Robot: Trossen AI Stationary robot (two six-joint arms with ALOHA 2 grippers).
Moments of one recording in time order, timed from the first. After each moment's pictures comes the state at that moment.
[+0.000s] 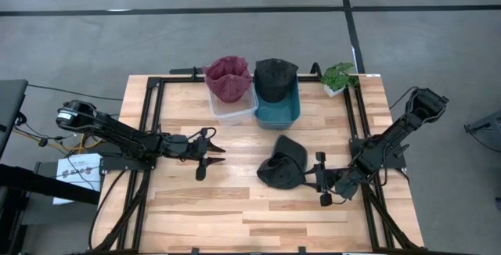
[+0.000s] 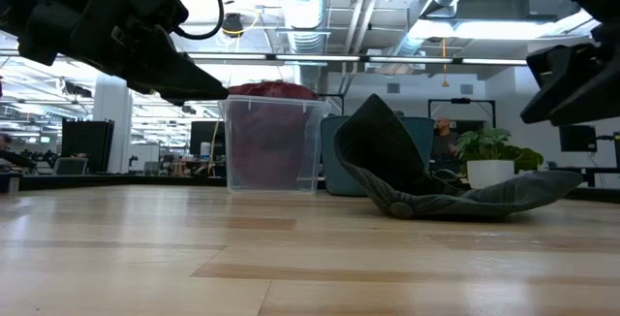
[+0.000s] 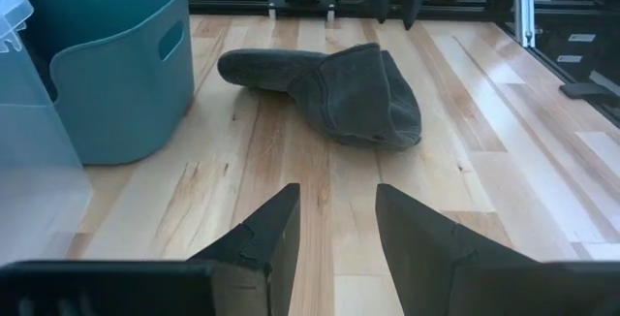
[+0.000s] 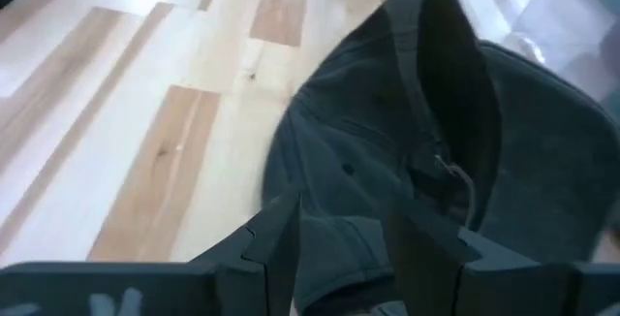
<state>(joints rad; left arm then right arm) -0.22 1.21 0.26 0.64 -0.19 -0.04 0.77 1.22 0.36 0.12 0.64 0.25</state>
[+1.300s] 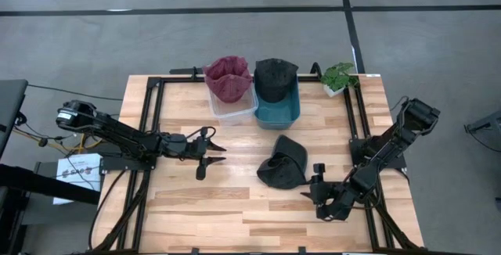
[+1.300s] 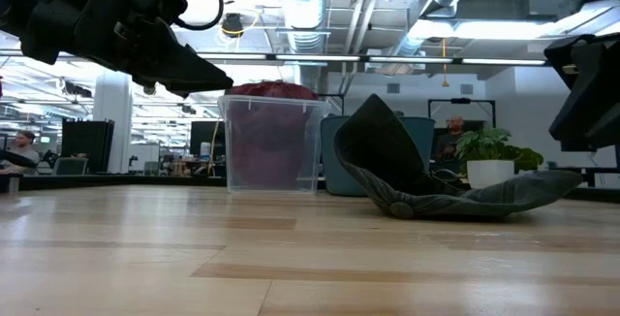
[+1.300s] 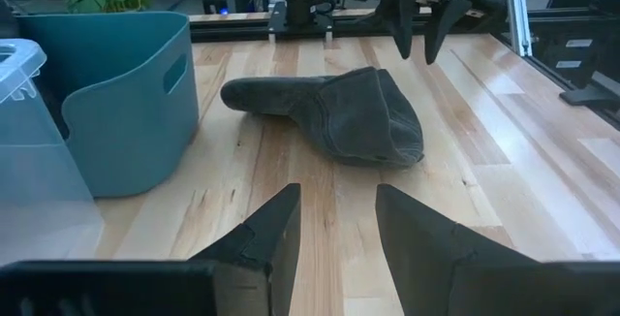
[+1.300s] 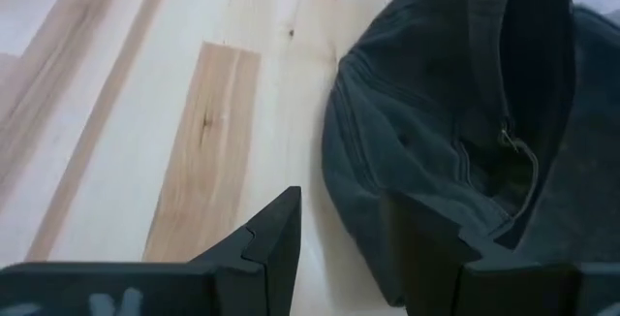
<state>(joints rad) -0.21 1.21 0.26 0.69 -0.19 0.02 0.86 1.46 0.60 -0.17 0.68 0.47</state>
